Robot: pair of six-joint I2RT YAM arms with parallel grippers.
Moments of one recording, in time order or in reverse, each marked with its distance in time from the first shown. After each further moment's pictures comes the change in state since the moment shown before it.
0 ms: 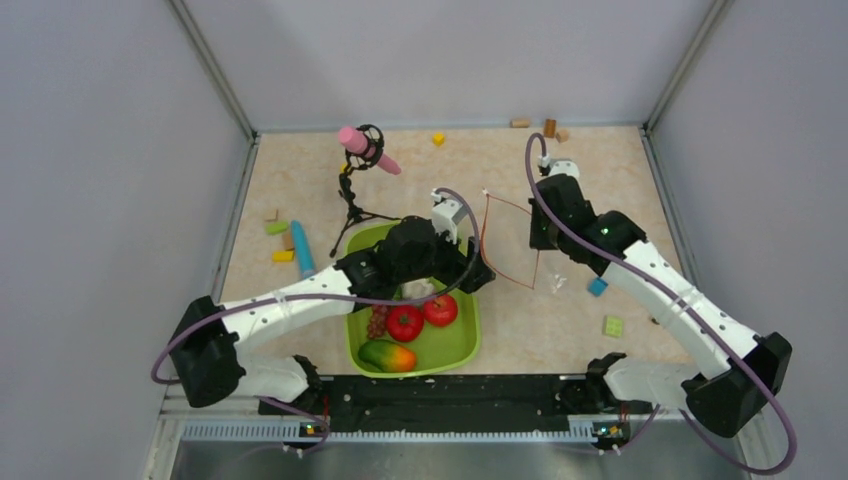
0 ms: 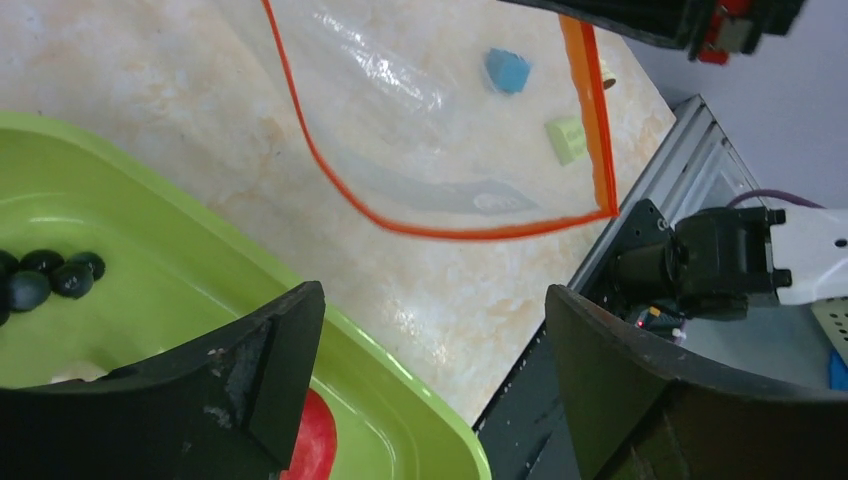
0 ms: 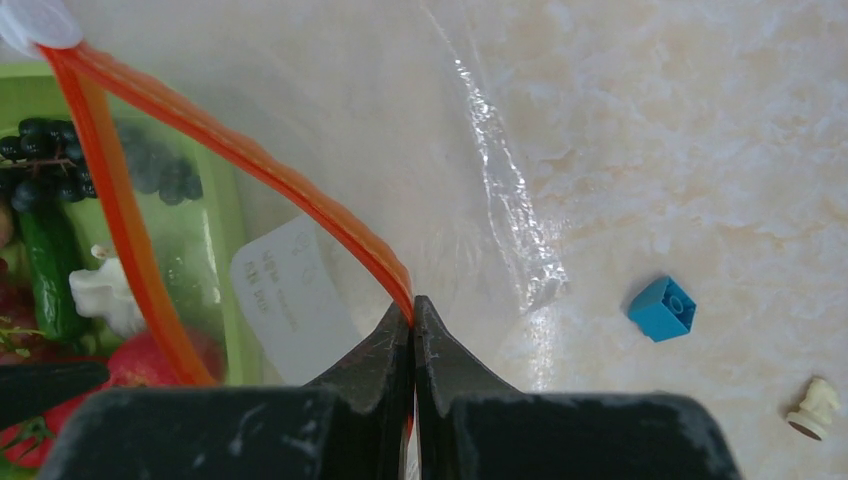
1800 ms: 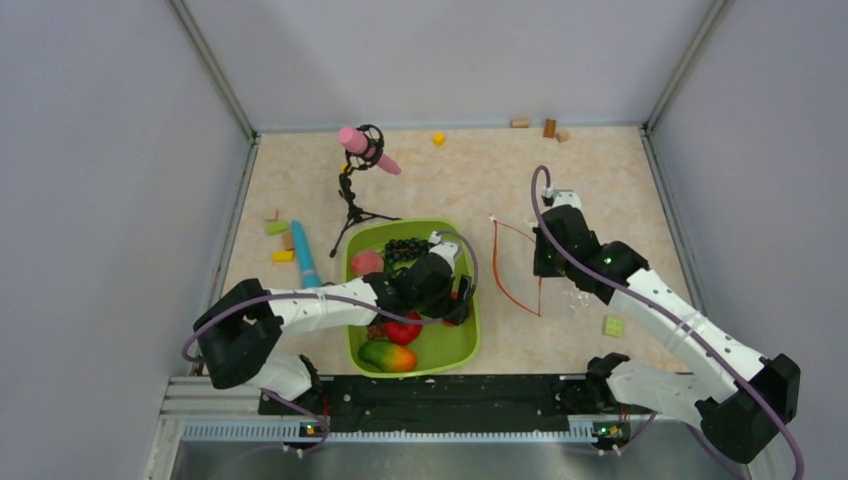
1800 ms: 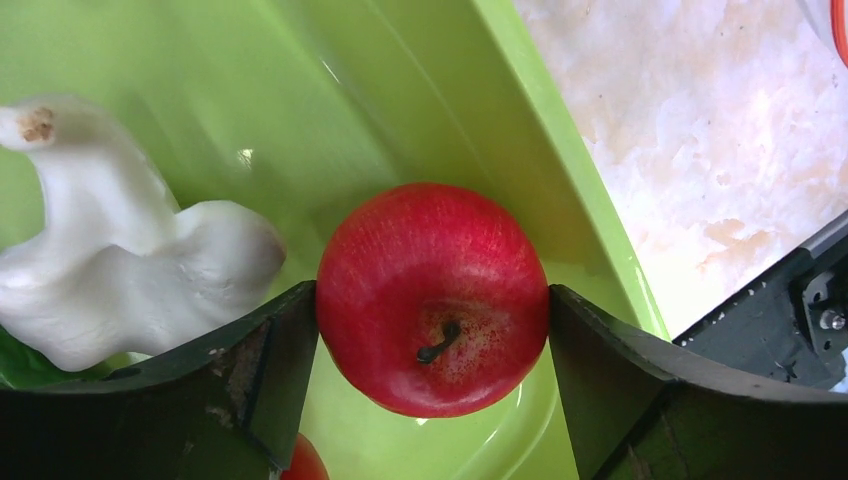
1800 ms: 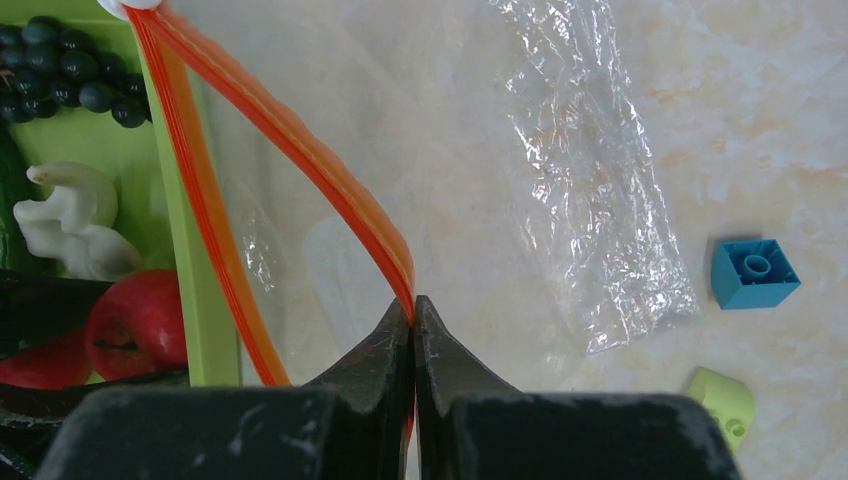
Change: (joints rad) left arm -0.061 0.100 -0.206 -0.101 -0.182 -0.117; right arm 0.000 -0.133 -0.256 0.085 -0.078 0.037
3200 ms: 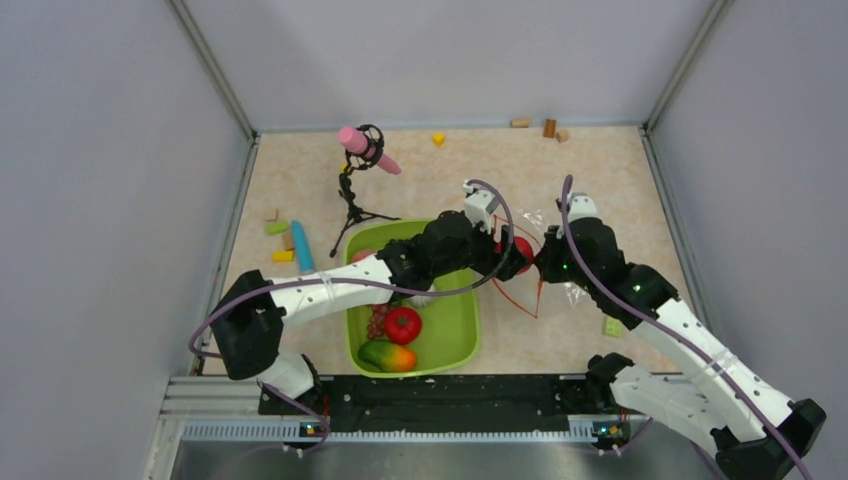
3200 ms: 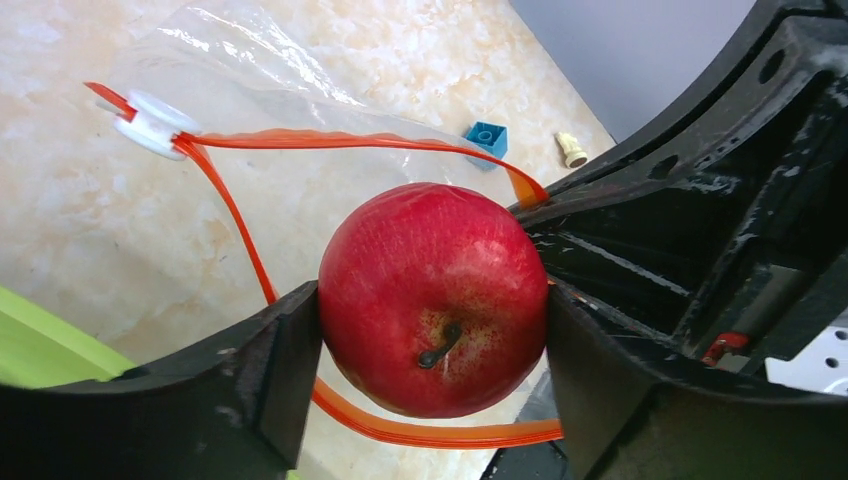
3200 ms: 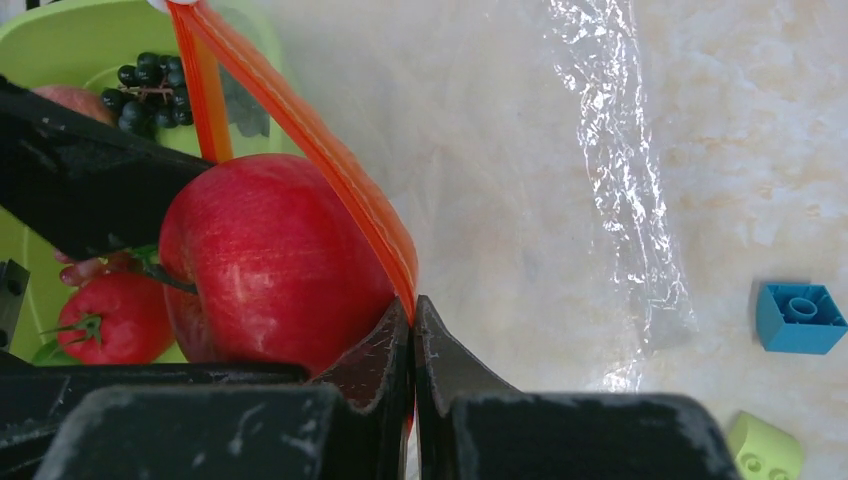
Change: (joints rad) left arm -0.011 0.090 0.327 0.264 0.094 0.080; right arm -0.001 -0.191 -0.065 0.068 -0.094 -0.026
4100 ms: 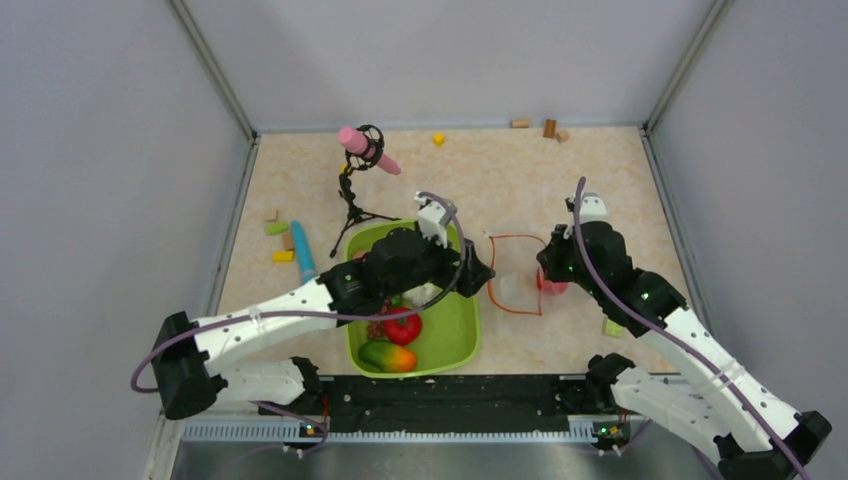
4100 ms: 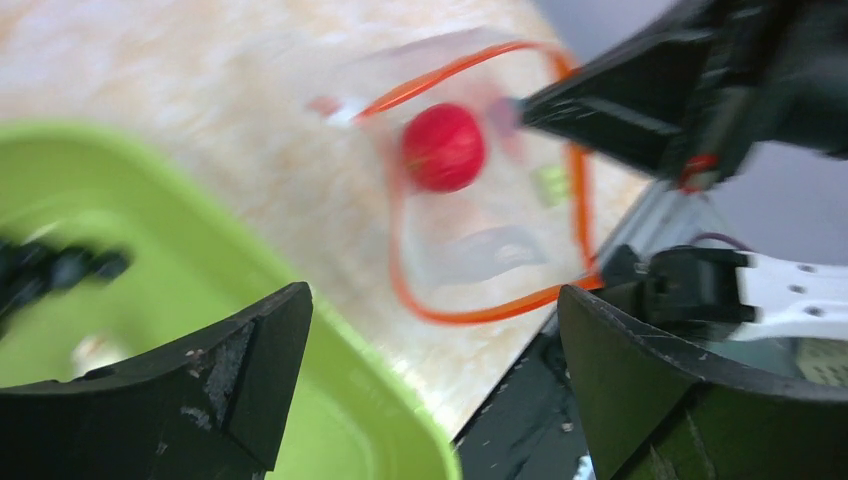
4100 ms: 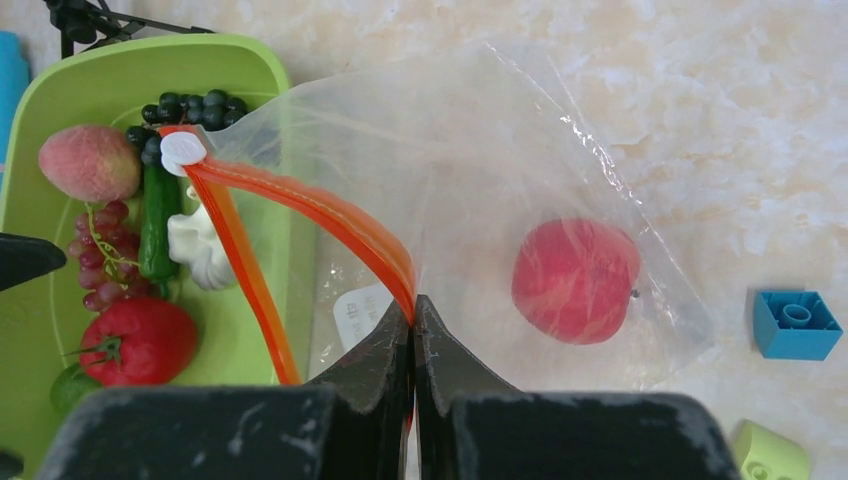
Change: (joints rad) left arm -0.006 -0.308 -0.141 -0.123 -0.021 0.009; right arm 0.000 -0.066 -0.015 0.029 0.031 0.019
